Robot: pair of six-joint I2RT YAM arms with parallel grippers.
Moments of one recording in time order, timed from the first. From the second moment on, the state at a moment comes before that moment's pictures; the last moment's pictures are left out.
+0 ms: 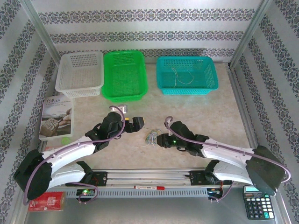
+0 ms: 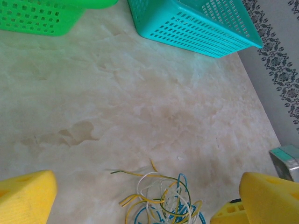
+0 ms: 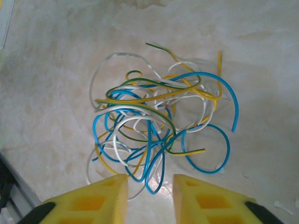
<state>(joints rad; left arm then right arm) -0.68 1.12 0.51 0.12 0.00 -0.72 0.84 1.14 0.42 -0.03 -0.17 0.71</state>
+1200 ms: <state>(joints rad) -0.65 1.12 0.51 0.14 0.03 -0.75 0.80 1.13 0.55 0.01 -0.13 0.47</state>
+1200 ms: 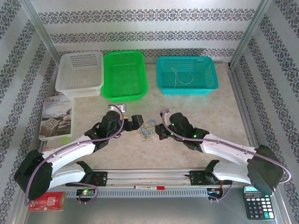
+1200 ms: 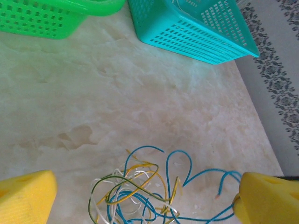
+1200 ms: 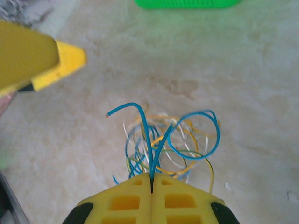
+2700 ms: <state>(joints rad) -0.69 1.45 0.52 0.79 0.21 -1.11 0.75 1.14 0.51 0.20 -0.24 0.52</state>
